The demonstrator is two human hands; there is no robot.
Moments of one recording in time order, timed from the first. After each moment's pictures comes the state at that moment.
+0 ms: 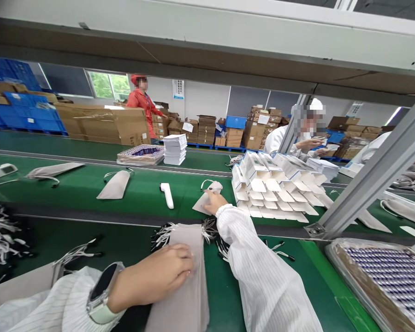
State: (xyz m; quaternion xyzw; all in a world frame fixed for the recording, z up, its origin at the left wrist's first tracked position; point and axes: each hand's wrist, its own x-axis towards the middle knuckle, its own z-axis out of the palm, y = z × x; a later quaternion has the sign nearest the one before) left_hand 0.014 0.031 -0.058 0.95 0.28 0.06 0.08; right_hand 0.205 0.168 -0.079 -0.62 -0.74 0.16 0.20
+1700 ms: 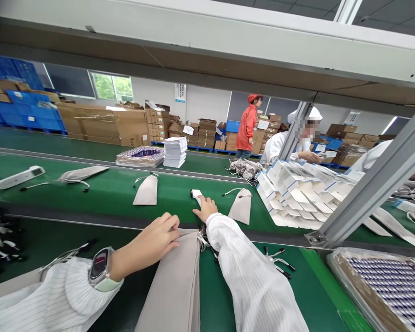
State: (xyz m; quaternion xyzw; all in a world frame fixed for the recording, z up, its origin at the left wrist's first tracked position) left_hand -0.005 0.075 -0.053 0.93 0.34 0.13 -0.04; right_hand 0.179 0.191 -0.122 -0.65 -0.70 0.16 0.26
